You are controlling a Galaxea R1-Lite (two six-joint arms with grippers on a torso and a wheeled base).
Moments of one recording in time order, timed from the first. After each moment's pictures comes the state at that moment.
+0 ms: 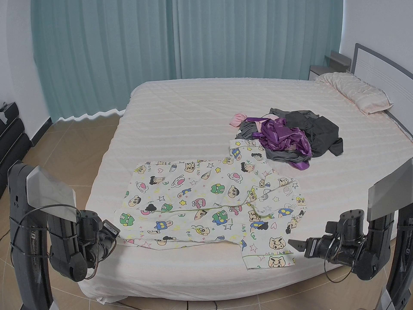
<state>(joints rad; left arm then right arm) -0.12 2.40 -0.26 -1.55 0.16 -1.03 0.27 2.27 -0.10 -1.53 0.07 0.39</state>
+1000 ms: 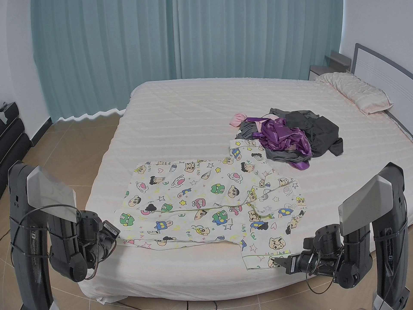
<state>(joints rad) -0.13 2.40 -0.26 -1.55 0.17 -1.03 0.40 2.47 -0.17 -1.55 0.09 0.36</state>
